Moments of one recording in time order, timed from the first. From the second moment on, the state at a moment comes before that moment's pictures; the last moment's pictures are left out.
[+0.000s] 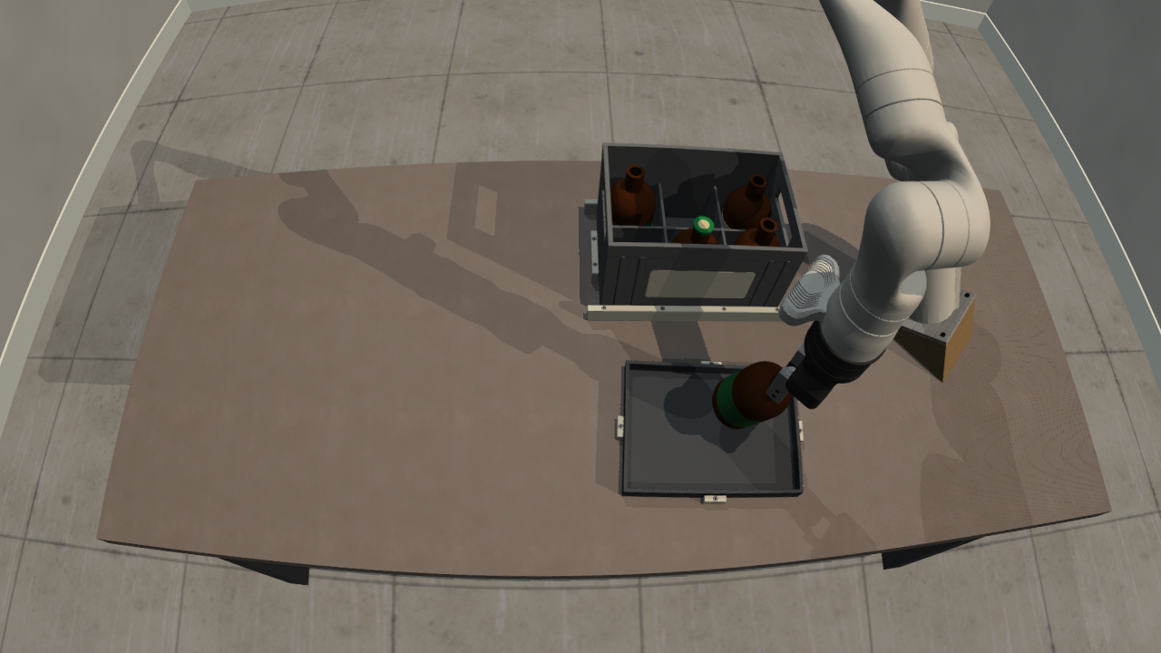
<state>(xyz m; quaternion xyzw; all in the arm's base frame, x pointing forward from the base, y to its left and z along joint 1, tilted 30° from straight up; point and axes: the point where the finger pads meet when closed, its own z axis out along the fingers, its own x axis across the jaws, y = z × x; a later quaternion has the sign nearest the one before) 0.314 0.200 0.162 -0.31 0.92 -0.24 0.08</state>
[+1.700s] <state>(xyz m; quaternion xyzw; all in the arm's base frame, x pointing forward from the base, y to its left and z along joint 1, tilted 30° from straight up) 0.321 0.190 0.140 -0.31 0.92 -0.24 0.08</state>
